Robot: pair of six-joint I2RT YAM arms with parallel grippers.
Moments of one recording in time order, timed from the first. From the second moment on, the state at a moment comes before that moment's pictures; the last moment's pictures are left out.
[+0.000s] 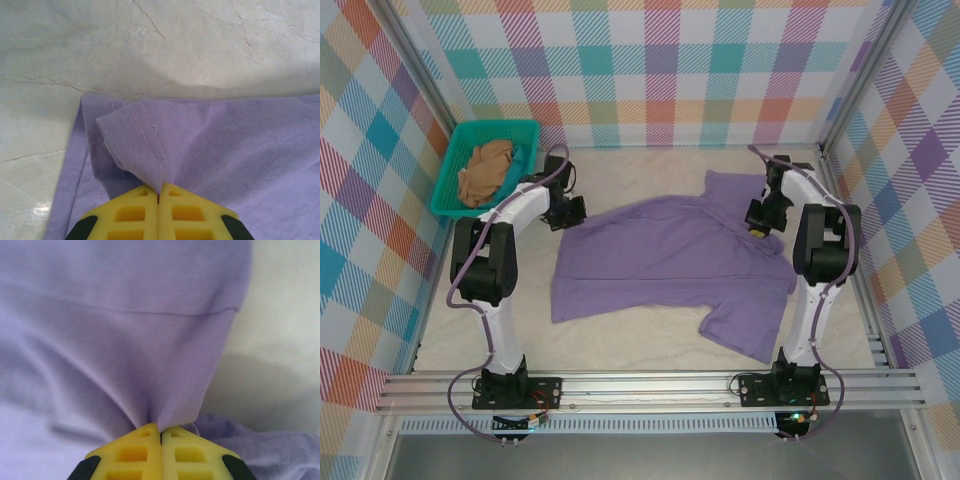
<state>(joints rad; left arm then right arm) -0.19 1.99 1.51 -0.73 0.11 -0.45 -0.01 2.07 1.62 -1.05 -0.16 0.33</state>
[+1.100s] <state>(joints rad) -0.19 1.95 1.46 -0.67 0.12 -0.47 -0.03 1.81 1.54 -0.99 -0.14 0.37</state>
